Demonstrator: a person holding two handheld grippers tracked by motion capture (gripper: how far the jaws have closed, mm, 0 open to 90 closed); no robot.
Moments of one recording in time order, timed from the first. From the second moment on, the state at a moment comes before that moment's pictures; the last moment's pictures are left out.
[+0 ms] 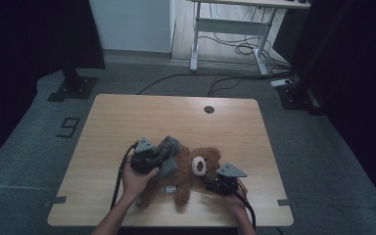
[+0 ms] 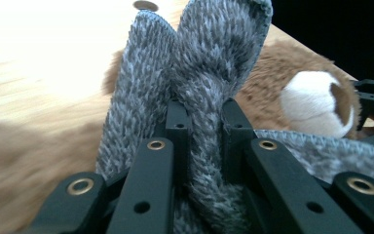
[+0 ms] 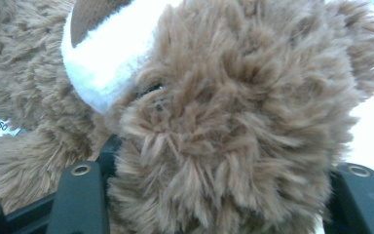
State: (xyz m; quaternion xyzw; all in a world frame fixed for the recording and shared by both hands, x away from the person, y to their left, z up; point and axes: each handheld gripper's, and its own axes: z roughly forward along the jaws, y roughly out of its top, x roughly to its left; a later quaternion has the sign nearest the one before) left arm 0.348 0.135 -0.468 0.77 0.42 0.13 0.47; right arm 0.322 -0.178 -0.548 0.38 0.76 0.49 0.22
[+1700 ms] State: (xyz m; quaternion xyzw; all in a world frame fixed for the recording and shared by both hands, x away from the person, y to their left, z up) left arm 0.385 0.180 -0.514 0.70 0.52 0.03 0.50; right arm 0.371 -0.175 -0.541 0.33 0.76 0.50 0.26
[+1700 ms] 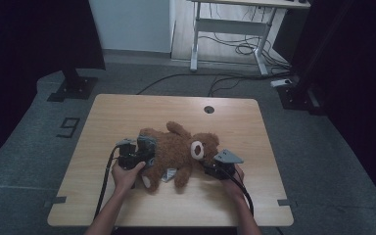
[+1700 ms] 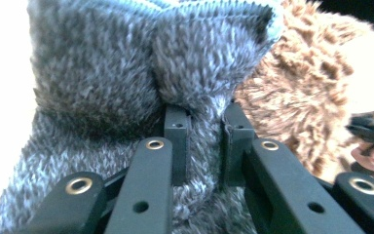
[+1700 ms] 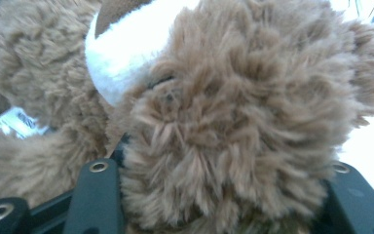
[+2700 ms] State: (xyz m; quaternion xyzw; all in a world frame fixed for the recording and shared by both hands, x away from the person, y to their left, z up) left arm 0.405 0.098 -0.473 0.77 0.43 0.09 0.47; right arm 0.363 -0.185 -0.547 0.32 0.77 0.48 0.25
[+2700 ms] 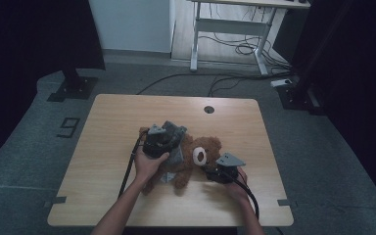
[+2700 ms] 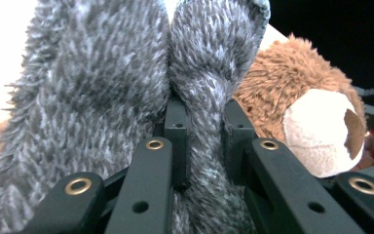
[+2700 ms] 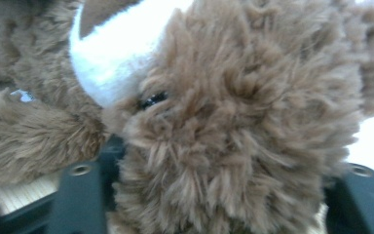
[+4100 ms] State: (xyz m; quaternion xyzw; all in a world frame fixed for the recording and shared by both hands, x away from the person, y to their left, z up) left arm 0.355 0.110 -0.500 0.73 0.42 0.08 0.53; right arm 0.353 -0.169 -0.532 0.42 0.74 0.50 0.18
